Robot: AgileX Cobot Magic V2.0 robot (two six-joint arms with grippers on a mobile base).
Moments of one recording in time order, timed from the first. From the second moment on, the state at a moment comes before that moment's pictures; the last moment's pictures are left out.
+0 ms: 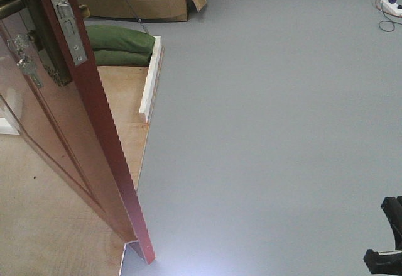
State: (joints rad) left arm -0.21 1.02 -1.02 -1.30 0.08 1.19; right arm 0.05 -0.01 0.03 0.07 0.38 -0.06
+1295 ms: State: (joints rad) left arm -0.21 1.03 -1.05 -1.36 0.08 1.19; right arm 0.05 -0.01 0.03 0.07 0.38 -0.06
